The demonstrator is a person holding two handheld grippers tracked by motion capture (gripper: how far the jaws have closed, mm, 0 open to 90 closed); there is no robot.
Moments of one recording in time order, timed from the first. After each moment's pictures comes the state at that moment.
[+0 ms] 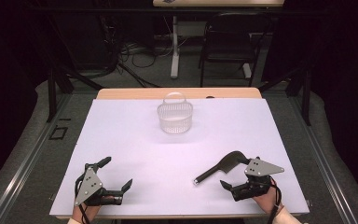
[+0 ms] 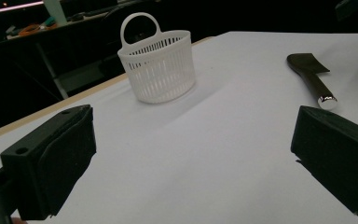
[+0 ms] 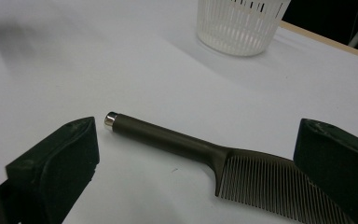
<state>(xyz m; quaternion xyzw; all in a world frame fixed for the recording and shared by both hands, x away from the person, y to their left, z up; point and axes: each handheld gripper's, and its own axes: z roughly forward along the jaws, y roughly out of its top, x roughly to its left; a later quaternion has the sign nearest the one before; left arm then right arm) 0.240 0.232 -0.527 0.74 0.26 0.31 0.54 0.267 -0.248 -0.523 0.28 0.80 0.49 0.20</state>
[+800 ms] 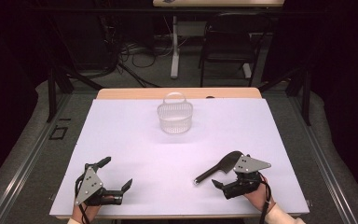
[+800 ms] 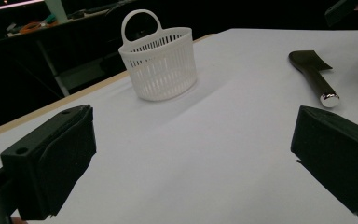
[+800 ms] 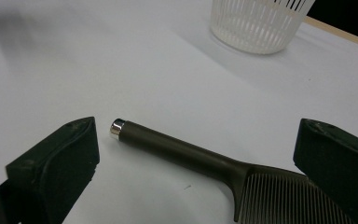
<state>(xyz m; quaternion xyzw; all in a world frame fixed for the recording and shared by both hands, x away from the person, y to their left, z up) 0.240 0.232 -0.527 0.74 0.27 0.31 0.53 0.277 -0.225 -0.526 0.27 0.82 0.47 0.19</state>
